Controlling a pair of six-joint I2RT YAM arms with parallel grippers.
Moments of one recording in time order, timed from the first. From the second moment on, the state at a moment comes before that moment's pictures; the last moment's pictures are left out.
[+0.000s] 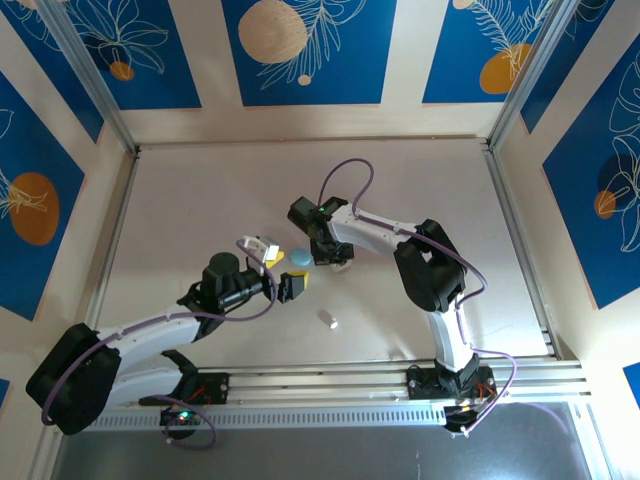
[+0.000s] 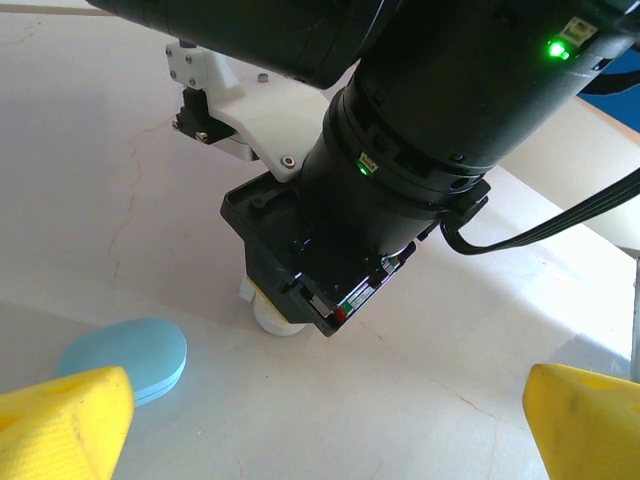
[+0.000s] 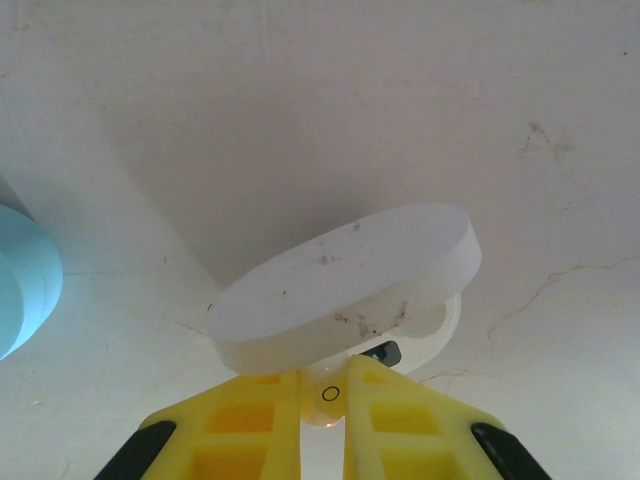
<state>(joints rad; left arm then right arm) -0.64 1.12 0.33 0.53 0.32 -0.29 0.79 2.05 1.58 -1.06 0.24 0.73</state>
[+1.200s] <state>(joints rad) -0.64 1.12 0.33 0.53 0.32 -0.30 0.78 2.05 1.55 -1.04 0.23 0.73</state>
